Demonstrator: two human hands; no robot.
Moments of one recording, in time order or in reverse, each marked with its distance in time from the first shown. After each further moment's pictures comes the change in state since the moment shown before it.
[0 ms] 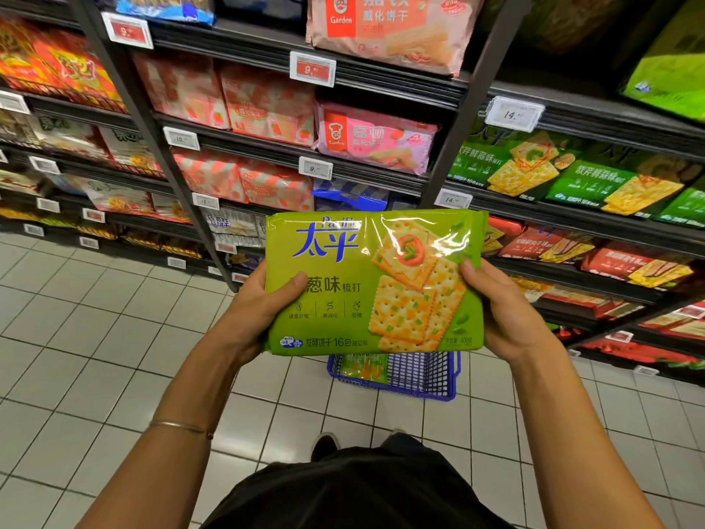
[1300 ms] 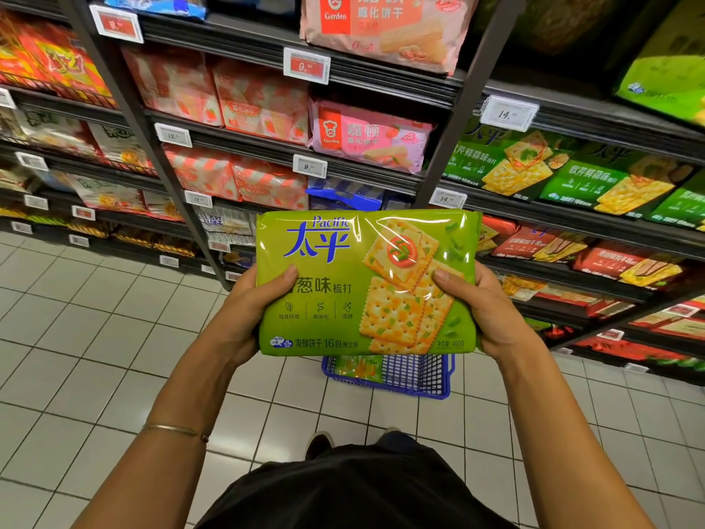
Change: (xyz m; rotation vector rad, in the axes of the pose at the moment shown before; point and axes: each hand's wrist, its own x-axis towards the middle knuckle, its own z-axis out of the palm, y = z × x) left_hand 0.003 -0.003 -0.001 -0.056 -0.012 -0.016; right_hand 0.008 0.008 -0.002 -0.148 0.046 -0.046
